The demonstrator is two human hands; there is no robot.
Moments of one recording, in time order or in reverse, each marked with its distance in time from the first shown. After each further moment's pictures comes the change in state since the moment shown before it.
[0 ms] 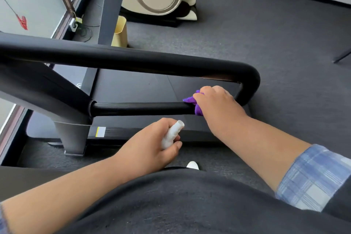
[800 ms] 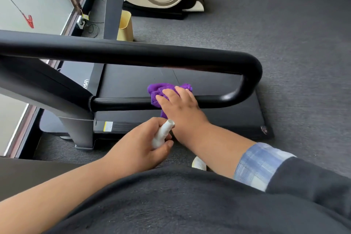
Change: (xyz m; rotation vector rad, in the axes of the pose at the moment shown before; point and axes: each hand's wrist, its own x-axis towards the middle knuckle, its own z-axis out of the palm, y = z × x) left_hand -0.012 -0.004 0.002 0.021 0.071 -0.001; right_hand 0.013 -0.072 0.036 0.288 0.031 -0.148
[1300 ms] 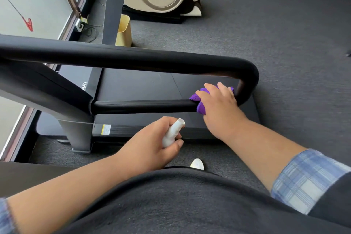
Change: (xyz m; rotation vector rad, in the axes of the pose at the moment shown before) left_hand 0.014 0.010 0.007 -0.022 -0.057 0.019; right_hand -0.032 0.071 -0.030 -0.060 -0.043 0.269
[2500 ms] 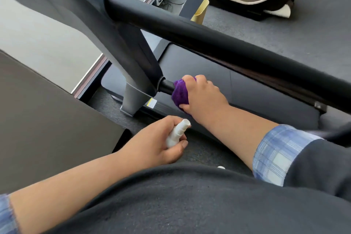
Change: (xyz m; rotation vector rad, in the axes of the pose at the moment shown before) left_hand -0.073 -0.039 -0.043 -0.136 0.256 -0.260; right_hand 0.091 -0.177 0.022 0.064 0.022 -0.453
